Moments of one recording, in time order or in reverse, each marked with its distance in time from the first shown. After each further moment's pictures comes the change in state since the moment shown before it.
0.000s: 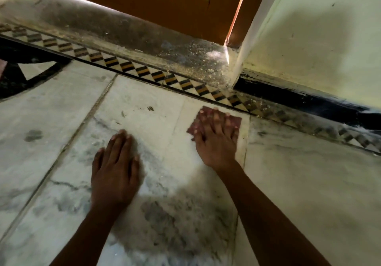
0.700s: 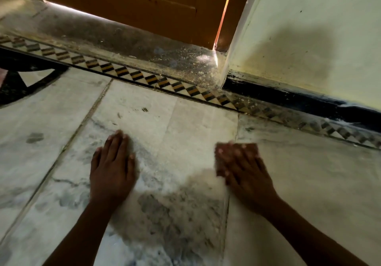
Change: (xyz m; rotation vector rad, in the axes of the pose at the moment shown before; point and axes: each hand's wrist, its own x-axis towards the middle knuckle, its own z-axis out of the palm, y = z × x) left_hand -0.002 0.001 -0.004 0.007 0.000 0.020; right_hand -0.109 0.129 -0.015 -0.136 -0.069 -0.255
